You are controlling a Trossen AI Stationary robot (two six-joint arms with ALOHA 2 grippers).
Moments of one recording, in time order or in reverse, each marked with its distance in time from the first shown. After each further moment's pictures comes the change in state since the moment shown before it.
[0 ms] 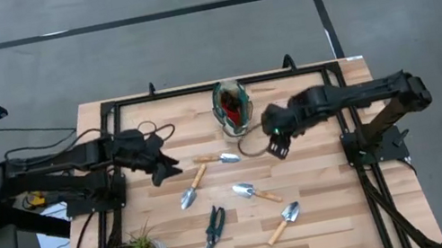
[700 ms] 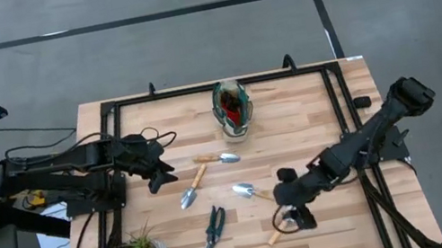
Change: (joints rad) left arm -0.040 -0.002 0.000 -0.117 0.000 0.068; right arm 0.467 0.002 -0.444 0.807 -0.232 -0.187
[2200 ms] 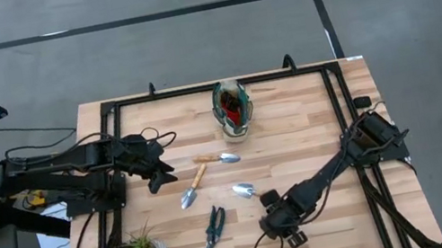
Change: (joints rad) left arm 0.000 -0.002 -0.003 0.000 0.003 -0.002; right arm 0.030 0.502 0.215 -0.092 -0.058 -0.274
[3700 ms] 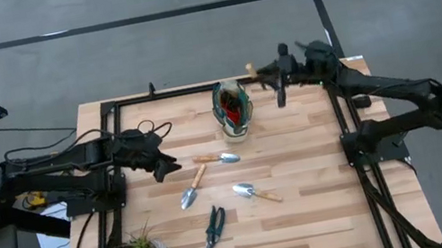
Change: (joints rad) left arm 0.056 0.000 0.000 0.097 -0.079 -0.138; right arm -1.191 -0.847 -0.458 0.841 -0.352 -0.346
